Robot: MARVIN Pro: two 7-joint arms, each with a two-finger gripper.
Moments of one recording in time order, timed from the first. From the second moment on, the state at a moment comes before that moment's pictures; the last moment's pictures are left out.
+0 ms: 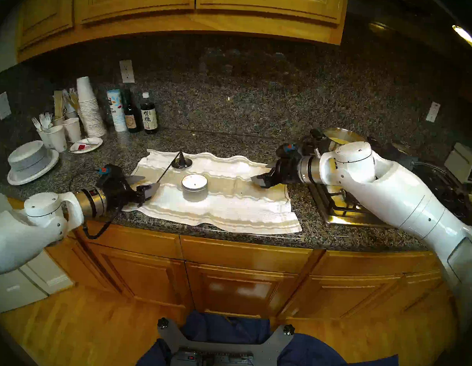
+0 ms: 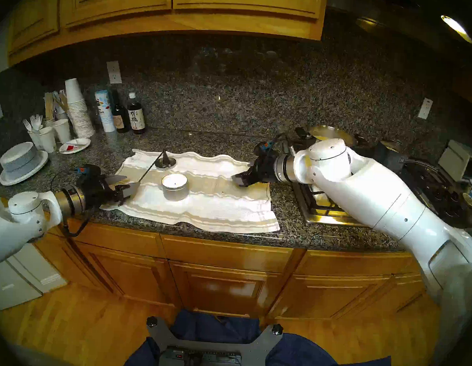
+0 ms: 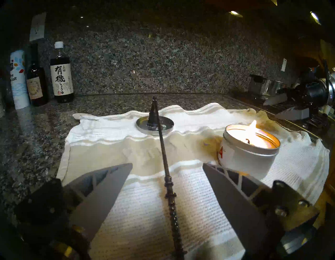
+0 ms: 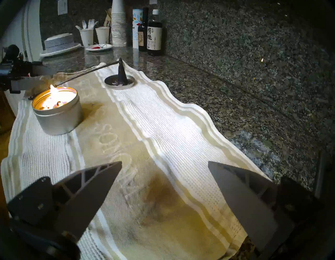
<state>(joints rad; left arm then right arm) 1.85 -0.25 -1.46 -1.82 -1.23 -0.03 -0.19 -0.63 -0.68 0.55 -1.61 0.94 0.54 0.31</state>
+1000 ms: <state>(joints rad) 1.62 -0.50 -1.35 -1.68 -1.01 0.08 -0.22 -0.63 -0.68 0.55 -1.61 0.94 0.54 0.30</state>
